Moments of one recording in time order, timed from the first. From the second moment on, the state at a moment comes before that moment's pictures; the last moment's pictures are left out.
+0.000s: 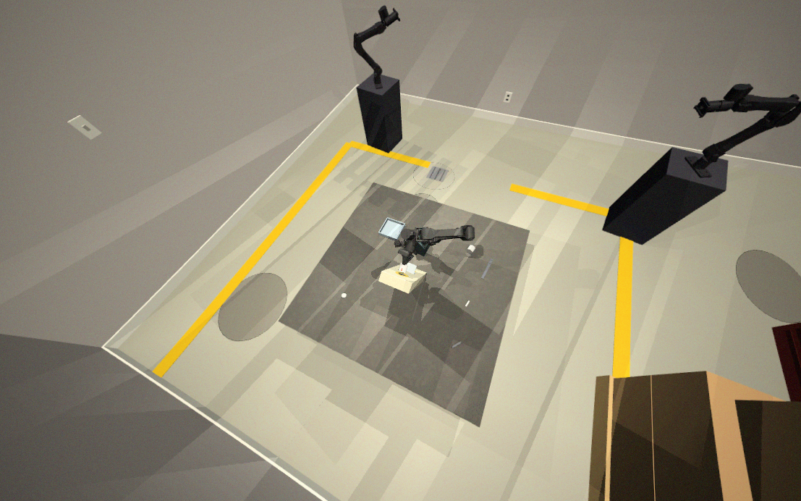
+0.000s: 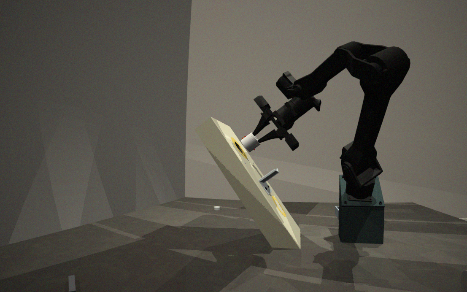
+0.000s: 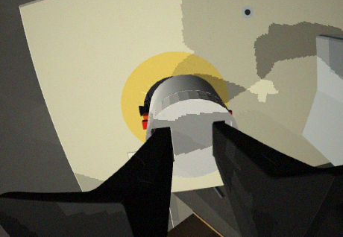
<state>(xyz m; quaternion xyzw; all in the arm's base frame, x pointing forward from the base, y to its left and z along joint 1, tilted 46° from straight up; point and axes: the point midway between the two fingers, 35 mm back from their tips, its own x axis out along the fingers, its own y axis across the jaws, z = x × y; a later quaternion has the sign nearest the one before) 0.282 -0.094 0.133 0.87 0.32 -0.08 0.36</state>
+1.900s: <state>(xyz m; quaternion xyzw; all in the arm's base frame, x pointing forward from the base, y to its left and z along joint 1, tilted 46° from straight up) 0.260 -0.082 0.124 0.87 0.32 -0.07 0.37</state>
